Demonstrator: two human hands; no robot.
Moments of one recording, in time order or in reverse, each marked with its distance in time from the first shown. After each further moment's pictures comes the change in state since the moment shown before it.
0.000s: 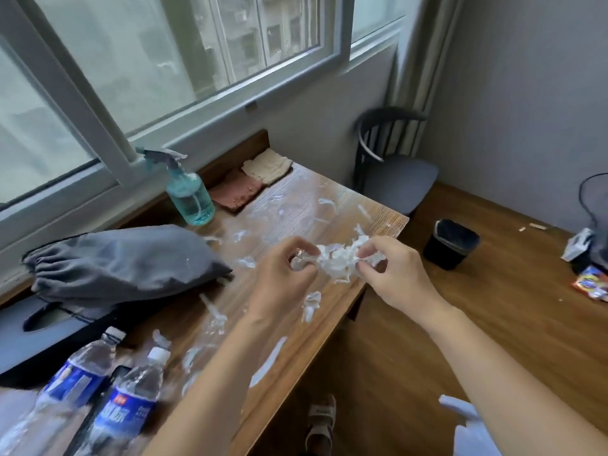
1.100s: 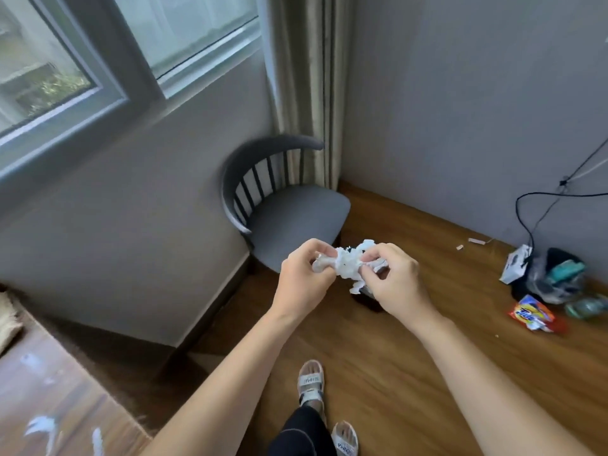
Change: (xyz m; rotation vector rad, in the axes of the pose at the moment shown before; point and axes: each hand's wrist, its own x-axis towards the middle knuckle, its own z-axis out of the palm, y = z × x) left_hand 0.416 0.152 0.486 -0.026 -0.182 -0.019; right_hand 0.293 0.464 -0.281 0.005 0.249 0.138
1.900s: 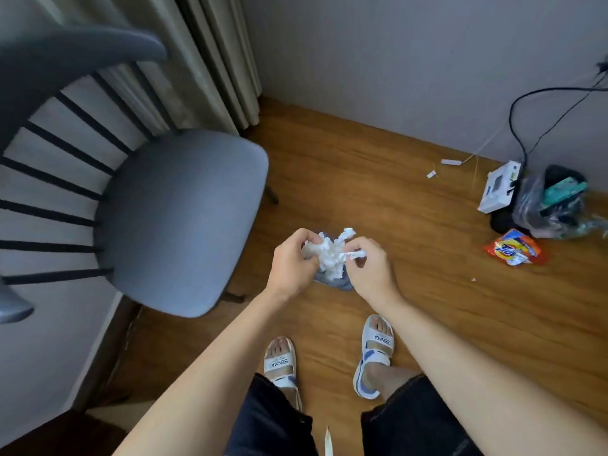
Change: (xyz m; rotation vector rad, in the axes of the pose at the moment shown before) left_hand 0.279 -0.242 0.312 0.142 -0.353 -0.196; right_hand 0.098 0.410 0.113 0.068 -0.033 0.599
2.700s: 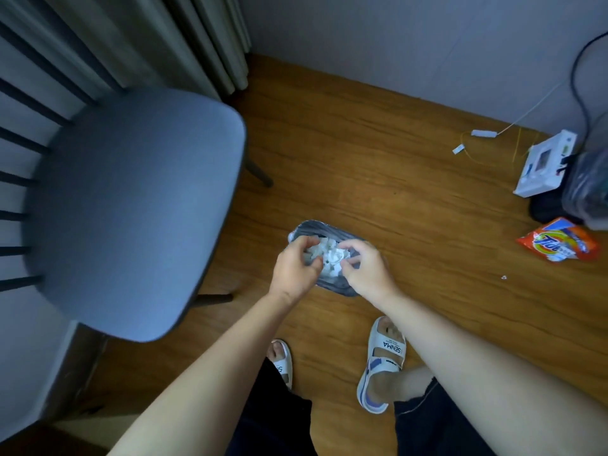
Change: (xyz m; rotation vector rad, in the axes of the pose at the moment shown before) left_hand 0.079 -0.110 0.093 0.120 -0.113 -0.168; right_hand 0.066 0.138 0.062 -0.047 -0.263 0.230
